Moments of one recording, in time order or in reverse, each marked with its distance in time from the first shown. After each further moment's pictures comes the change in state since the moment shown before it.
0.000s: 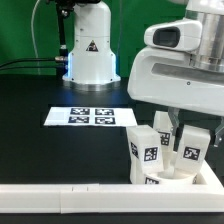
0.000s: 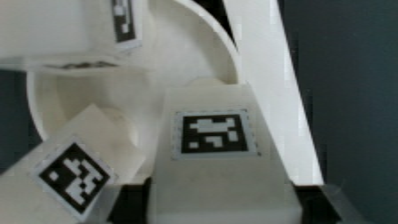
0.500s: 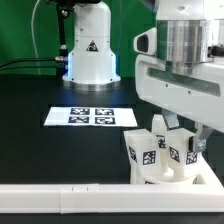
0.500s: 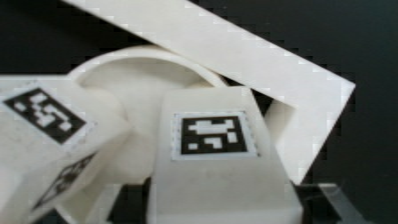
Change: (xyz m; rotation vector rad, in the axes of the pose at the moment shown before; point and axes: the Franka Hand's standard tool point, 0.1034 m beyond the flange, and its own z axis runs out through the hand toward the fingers) arm -0.001 0.010 0.008 0.121 -0.052 0.707
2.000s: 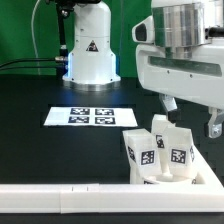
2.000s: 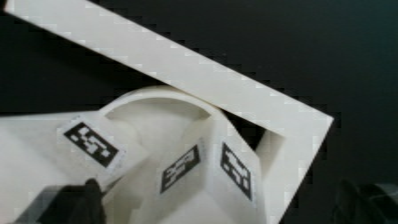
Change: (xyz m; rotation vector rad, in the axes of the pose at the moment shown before) arm -0.012 0.007 -0.020 0.042 -0.087 -0.131
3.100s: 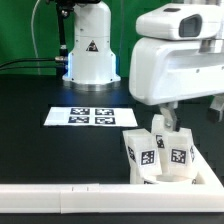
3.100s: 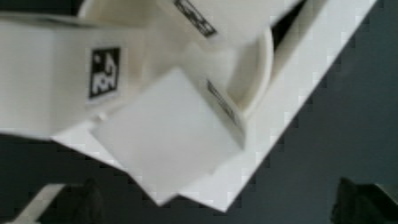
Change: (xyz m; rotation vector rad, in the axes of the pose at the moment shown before) arm 0.003 -0.009 -0.007 -0.162 0.039 -1.583
